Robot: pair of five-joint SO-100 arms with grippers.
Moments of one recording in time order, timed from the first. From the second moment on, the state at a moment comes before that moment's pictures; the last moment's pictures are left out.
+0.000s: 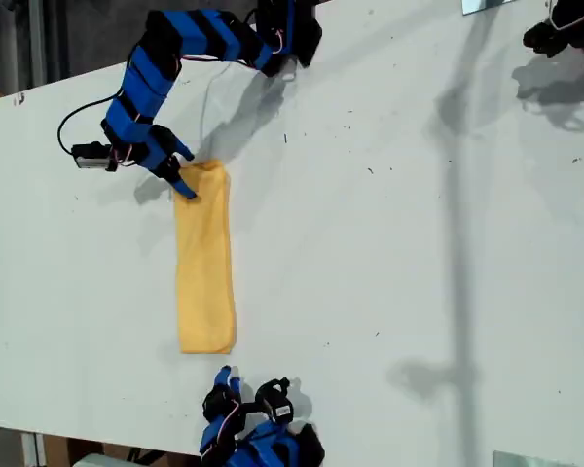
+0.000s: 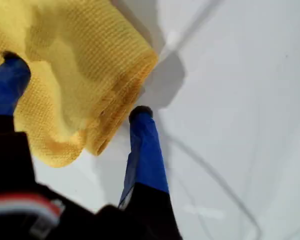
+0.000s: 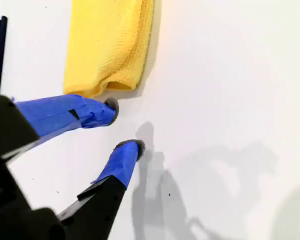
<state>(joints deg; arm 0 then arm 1) -55.5 172.9 171.4 58.2 -66.2 54.3 60.4 72.7 76.2 32.9</state>
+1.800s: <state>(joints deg) -54.4 196.0 176.2 71.4 -67.6 46.6 73.5 64.5 68.9 44.7</state>
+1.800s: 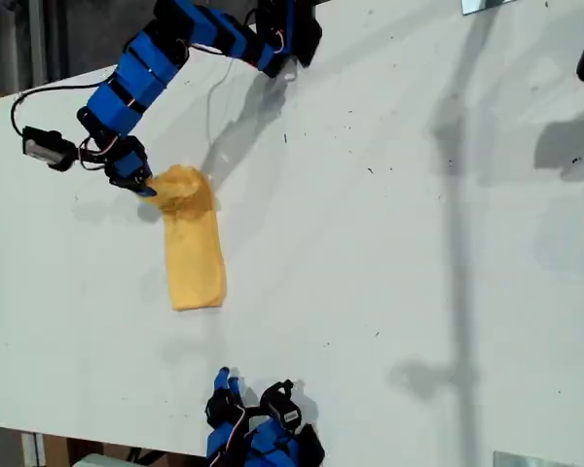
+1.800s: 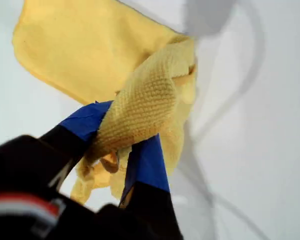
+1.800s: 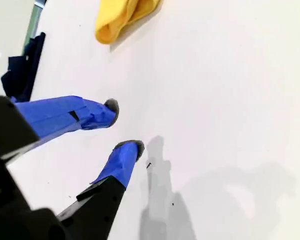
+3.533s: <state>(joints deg) -54.4 196.4 176.5 71.4 -67.6 61.9 116.5 90.0 78.7 51.0</state>
